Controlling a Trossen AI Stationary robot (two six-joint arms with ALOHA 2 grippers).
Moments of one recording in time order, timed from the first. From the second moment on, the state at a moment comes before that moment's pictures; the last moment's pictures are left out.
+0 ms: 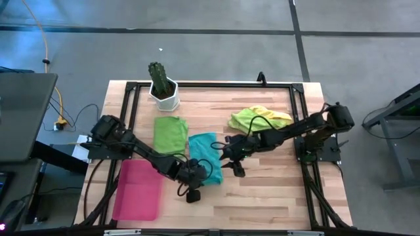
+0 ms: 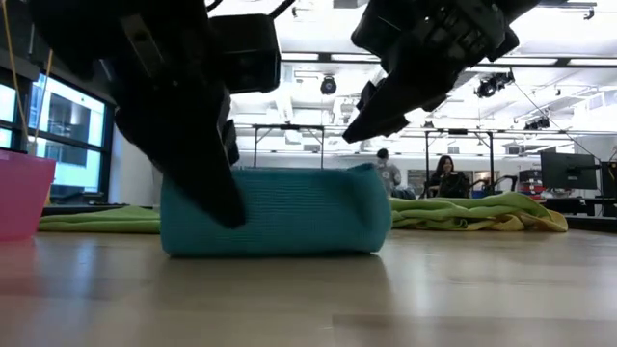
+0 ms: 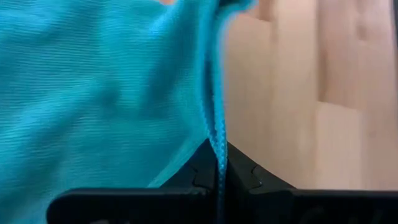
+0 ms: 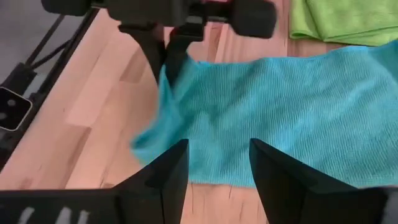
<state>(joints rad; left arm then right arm) -0.33 1.87 1.01 -0.09 -0.09 -0.60 0.16 1.62 0.88 0.05 -0.17 0.08</state>
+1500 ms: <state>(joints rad) -0.32 1.87 1.01 -0.07 -0.10 -0.80 0.41 1.71 0.63 0.62 0.05 0.04</state>
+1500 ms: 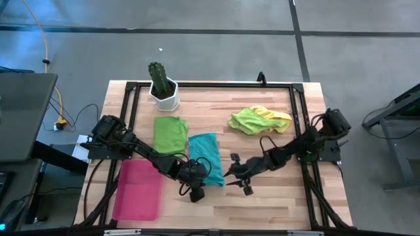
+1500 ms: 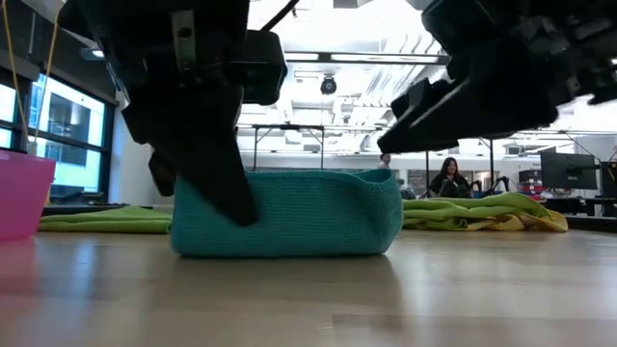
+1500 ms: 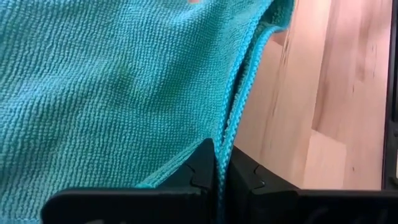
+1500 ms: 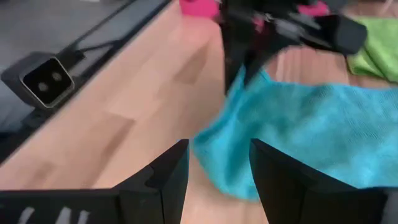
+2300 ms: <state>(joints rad) -0.29 1.87 1.01 0.00 -0.09 -0.80 0.44 1.81 0.63 0.70 0.21 0.10</state>
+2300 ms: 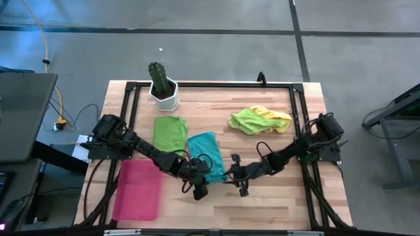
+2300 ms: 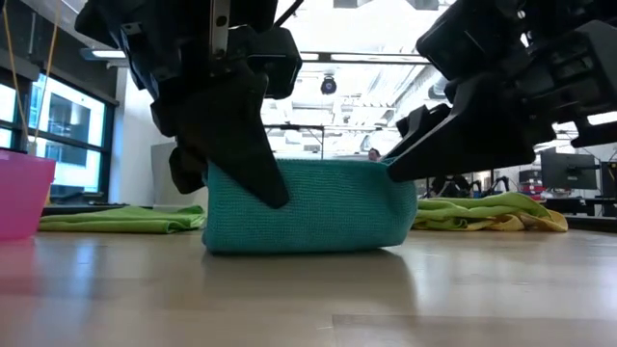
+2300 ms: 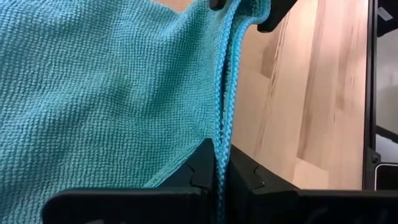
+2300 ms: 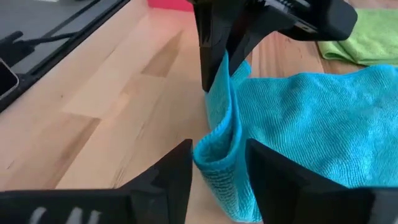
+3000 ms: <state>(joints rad) -0.31 1.87 1.01 0.00 -0.07 -0.84 0.42 1.81 0.63 0.64 0.19 0.53</state>
